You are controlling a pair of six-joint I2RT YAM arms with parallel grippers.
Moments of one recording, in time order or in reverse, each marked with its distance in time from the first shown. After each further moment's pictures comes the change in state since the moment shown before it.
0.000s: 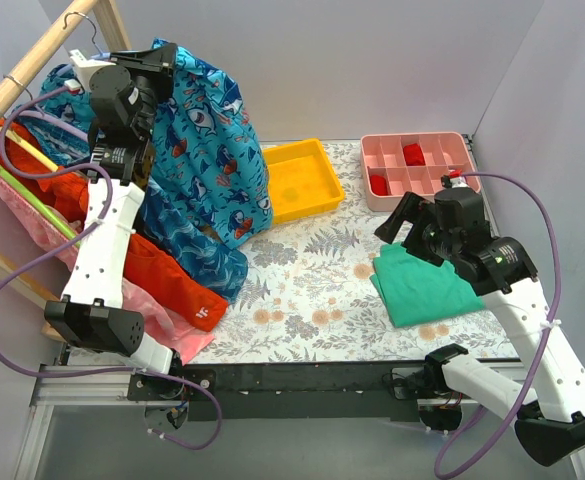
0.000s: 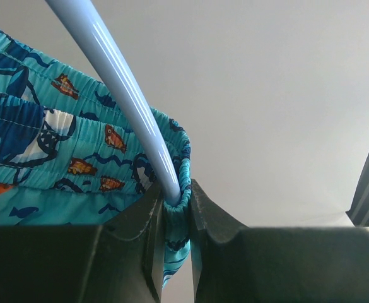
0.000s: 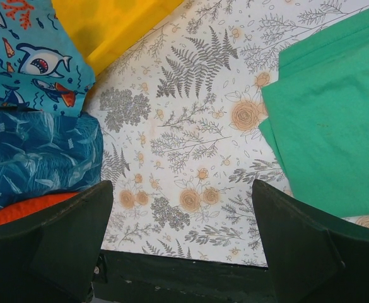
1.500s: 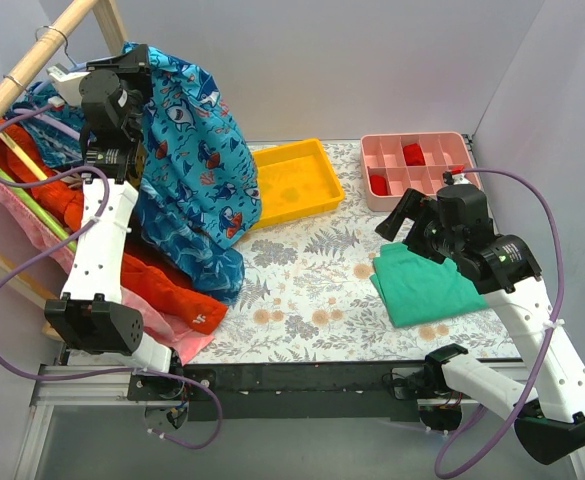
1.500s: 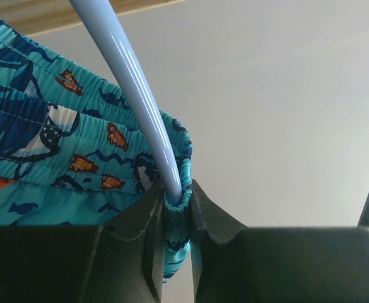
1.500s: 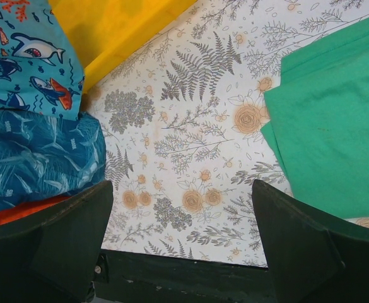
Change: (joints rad) left arm 0.080 0.001 -0.052 0.061 -0.113 -0.087; right arm 0.000 0.011 0.043 -0.017 0.000 -0.010
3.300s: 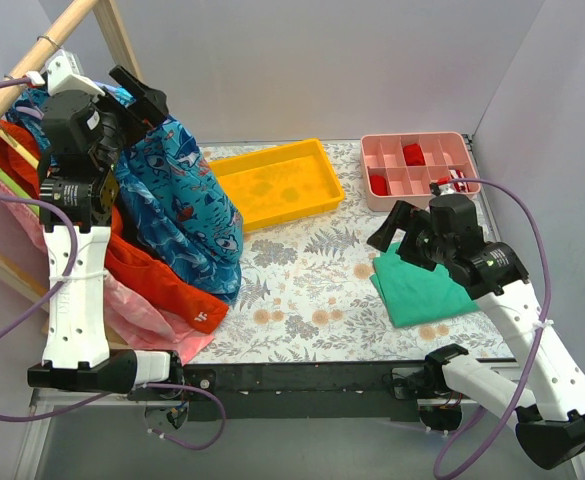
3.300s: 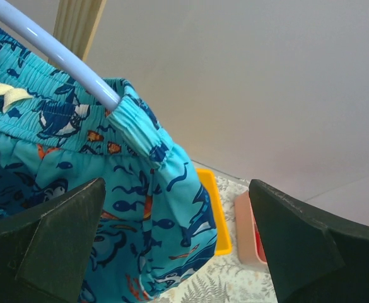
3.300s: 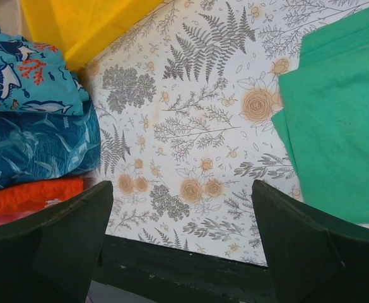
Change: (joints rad) left arm 0.010 -0.221 0.078 -0.541 0.198 0.798; right arm 0.000 -0.029 -0.134 0.082 -0.091 -0.023
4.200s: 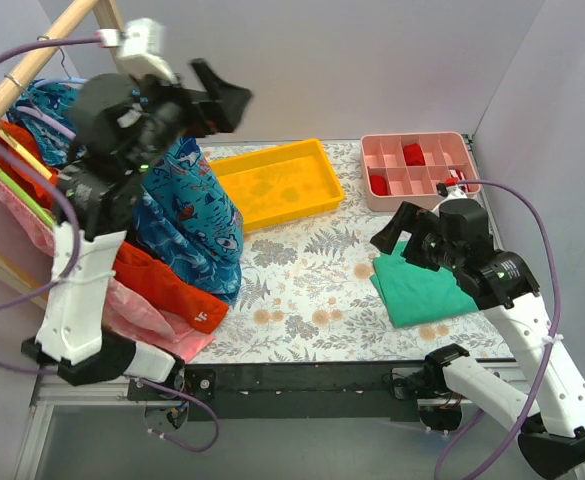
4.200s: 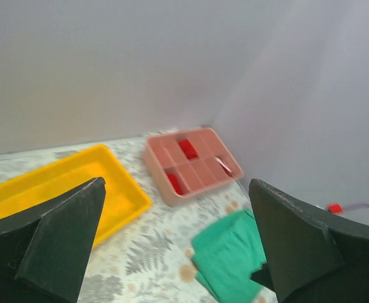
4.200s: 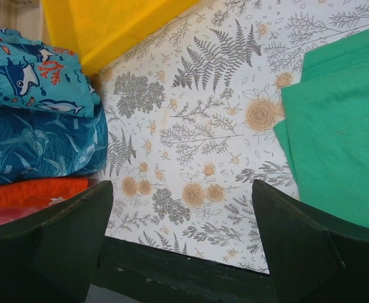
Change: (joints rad) left arm -0.364 0.089 0.315 -0.121 0.116 0.146; right arm 0.000 -0.060 0.000 0.014 -0.006 -0.030
